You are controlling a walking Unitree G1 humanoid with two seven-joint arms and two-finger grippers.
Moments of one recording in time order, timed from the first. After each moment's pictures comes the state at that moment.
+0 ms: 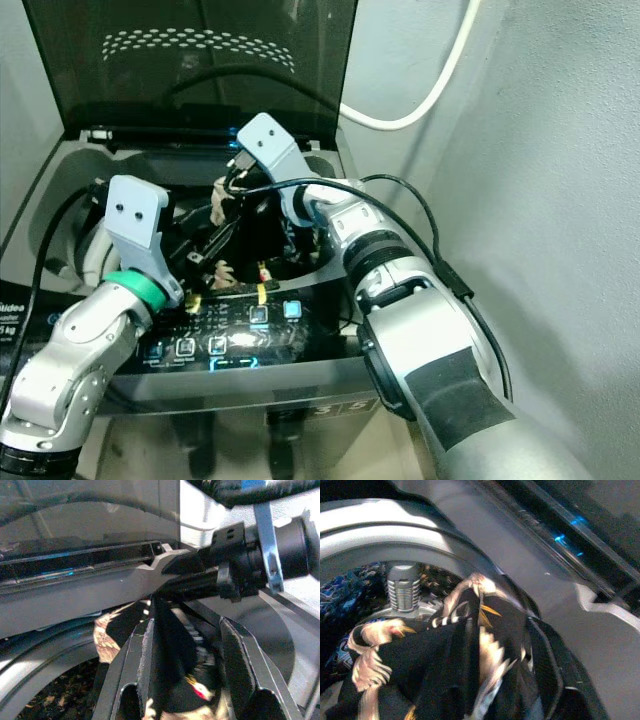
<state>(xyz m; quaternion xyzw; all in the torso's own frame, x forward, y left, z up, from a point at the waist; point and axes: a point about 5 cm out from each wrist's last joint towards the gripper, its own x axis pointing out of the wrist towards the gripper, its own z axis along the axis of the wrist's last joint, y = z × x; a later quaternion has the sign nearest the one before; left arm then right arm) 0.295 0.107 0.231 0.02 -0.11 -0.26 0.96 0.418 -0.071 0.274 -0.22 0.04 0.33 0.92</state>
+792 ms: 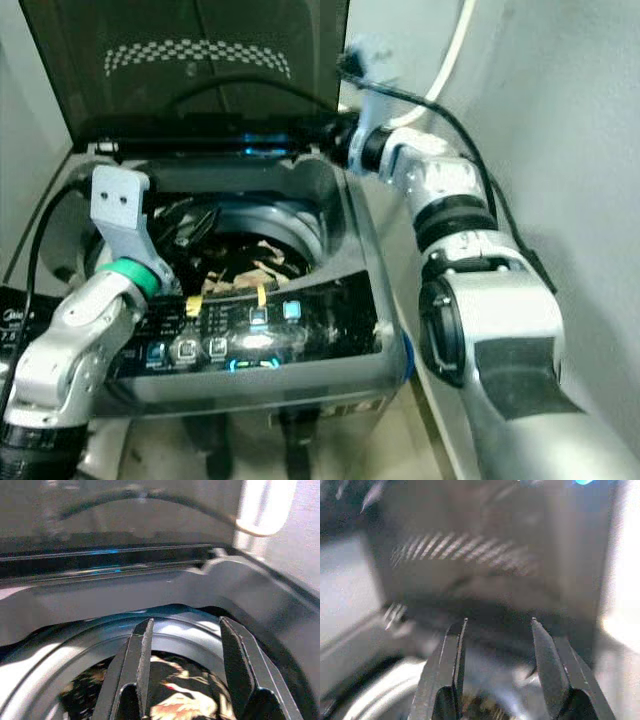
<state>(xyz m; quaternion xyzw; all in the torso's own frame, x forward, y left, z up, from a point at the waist) 0.320 0.130 0.232 -0.03 -0.09 -0.15 0.98 0.417 -0.143 0.353 0.06 -0.10 0.30 0.95</state>
